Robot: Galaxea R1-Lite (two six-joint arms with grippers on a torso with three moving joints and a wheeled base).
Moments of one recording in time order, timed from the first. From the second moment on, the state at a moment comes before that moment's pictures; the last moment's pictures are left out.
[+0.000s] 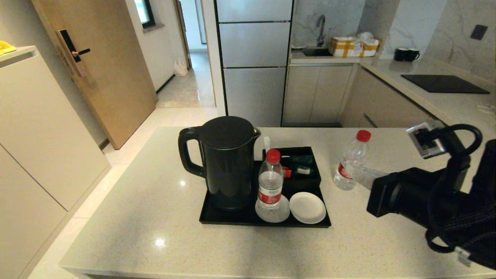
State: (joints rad) left arm 0.01 0.00 0.00 0.00 0.00 0.02; right arm 0.66 1.43 -0.50 -0.73 -0.19 0.17
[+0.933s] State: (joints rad) left arm 0.01 0.00 0.00 0.00 0.00 0.02; right arm 0.85 1.87 -0.50 -1.06 -0.33 0.16
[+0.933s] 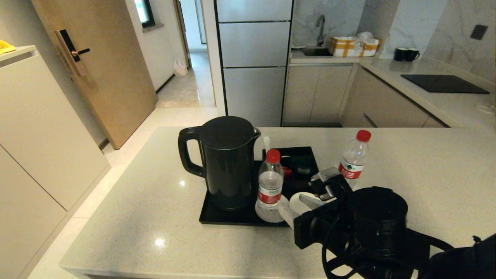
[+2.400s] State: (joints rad) left arm 0.01 0.00 0.00 0.00 0.00 0.02; right arm 0.76 2.18 -0.72 -1.19 -0.33 0.11
